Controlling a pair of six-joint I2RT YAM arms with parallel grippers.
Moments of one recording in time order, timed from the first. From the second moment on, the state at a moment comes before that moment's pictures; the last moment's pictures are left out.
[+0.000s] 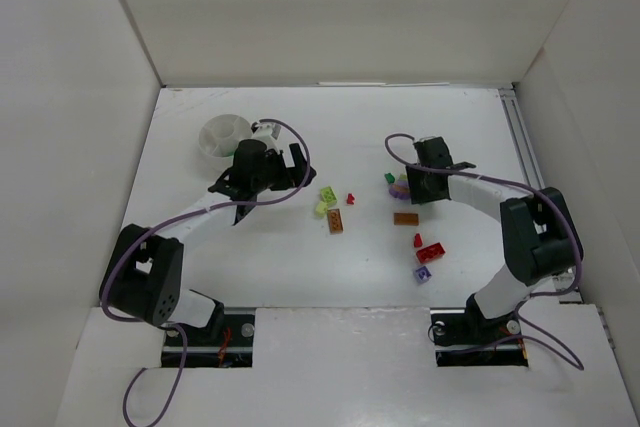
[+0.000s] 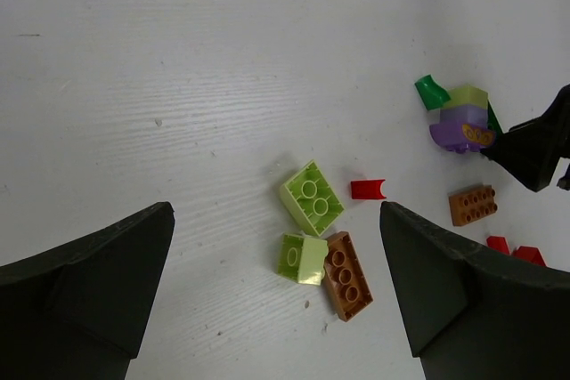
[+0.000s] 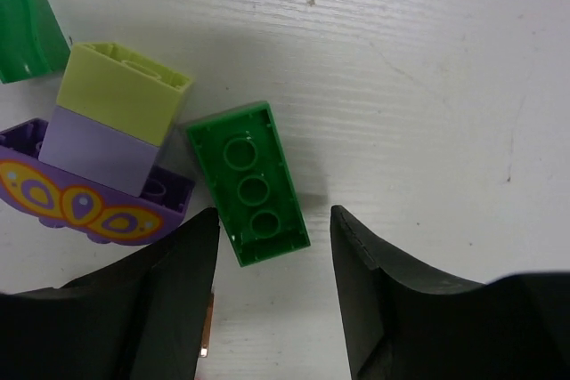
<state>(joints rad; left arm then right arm) -0.41 1.40 0.75 0.15 0.17 -0.50 0.31 1.62 0.91 -0.33 0.24 0.11</state>
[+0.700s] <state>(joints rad) -0.41 1.39 0.75 0.15 0.22 -0.46 0.27 1.61 0.92 -0.31 0.07 0.00</state>
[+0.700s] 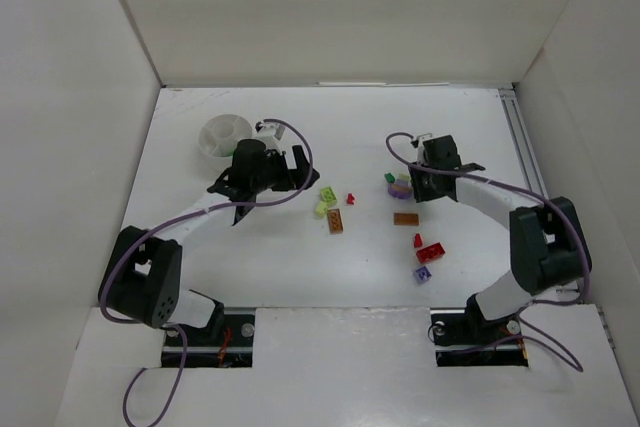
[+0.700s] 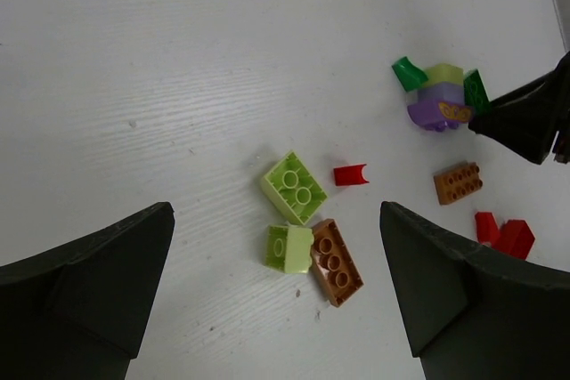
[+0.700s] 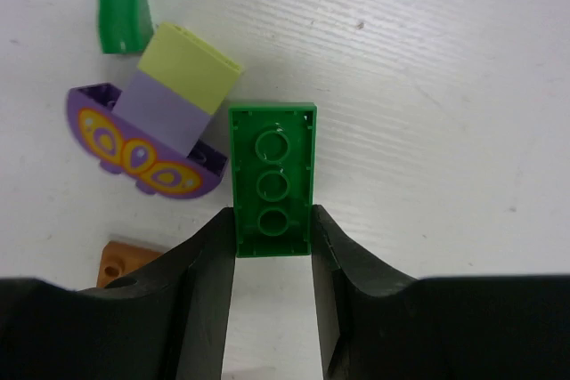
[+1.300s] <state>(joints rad) -0.52 1.44 0.89 0.30 0.60 -0.49 0.61 1.22 0.82 -0.07 -0.19 -0.24</state>
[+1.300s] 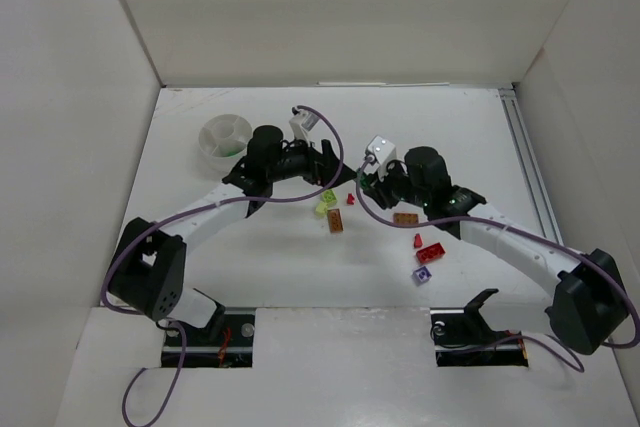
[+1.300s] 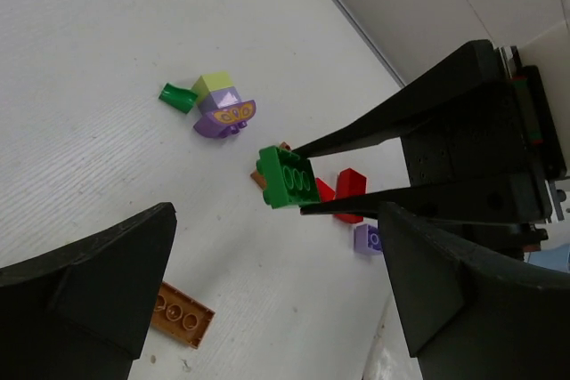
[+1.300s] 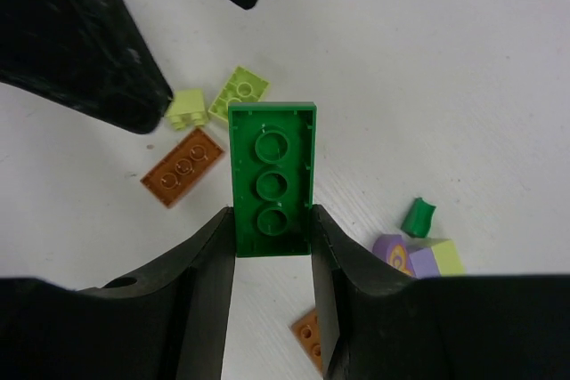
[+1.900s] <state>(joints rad) -0.54 1.51 0.92 0.31 0.60 -0.54 0.66 1.24 0.85 -0.03 -0.21 -0.26</state>
